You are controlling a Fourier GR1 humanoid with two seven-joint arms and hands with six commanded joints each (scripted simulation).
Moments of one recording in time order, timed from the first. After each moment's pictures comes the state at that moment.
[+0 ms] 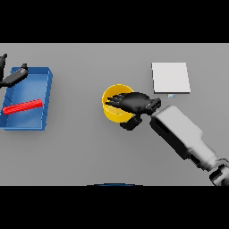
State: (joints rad) left arm -0.59 0.85 -0.52 -1.13 0.18 0.19 0.46; right arm -0.70 -0.28 0.64 -1.09 0.79 0.47 -0.15
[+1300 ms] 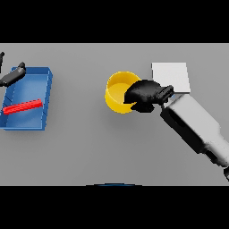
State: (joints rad) left arm -0.57 0.88 -0.51 -1.18 0.19 0.20 0.47; right arm -0.75 -0.41 0.60 -1.30 0.70 0.65 -0.08
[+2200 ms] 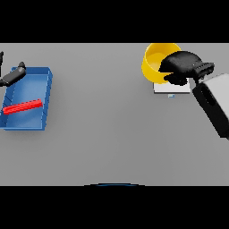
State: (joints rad) left arm -0.56 0.90 -0.51 -1.25 0.18 0.22 0.55; right arm -0.84 -0.58 0.46 -1.11 0.70 0.54 -0.08
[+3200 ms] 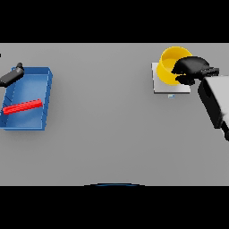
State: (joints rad) left arm -0.56 0.91 -0.51 -1.24 0.18 0.21 0.56; right arm -0.95 -0.49 0.47 -0.52 0.73 0.26 -0.22
